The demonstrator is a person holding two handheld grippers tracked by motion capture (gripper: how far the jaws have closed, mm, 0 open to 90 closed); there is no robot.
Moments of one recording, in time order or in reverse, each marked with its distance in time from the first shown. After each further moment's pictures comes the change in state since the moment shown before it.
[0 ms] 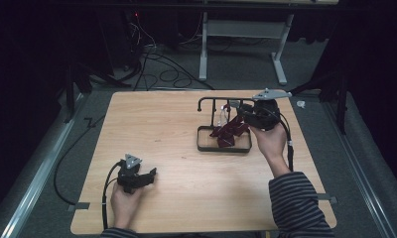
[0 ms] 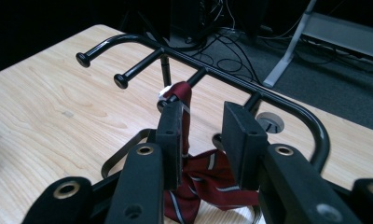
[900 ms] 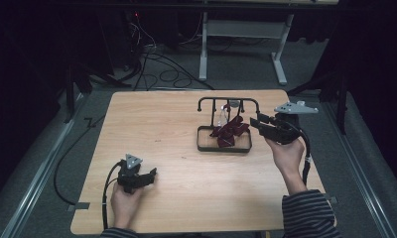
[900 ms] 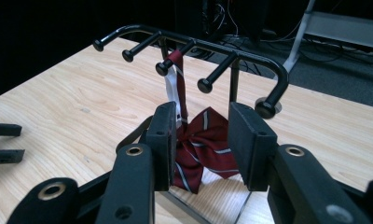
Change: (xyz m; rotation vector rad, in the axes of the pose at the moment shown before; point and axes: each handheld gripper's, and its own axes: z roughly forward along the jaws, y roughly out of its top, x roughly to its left) left arm -0.001 0.000 0.000 0.002 0.004 0.005; right arm -0.013 -0.036 -0.044 -0.060 0.038 0.073
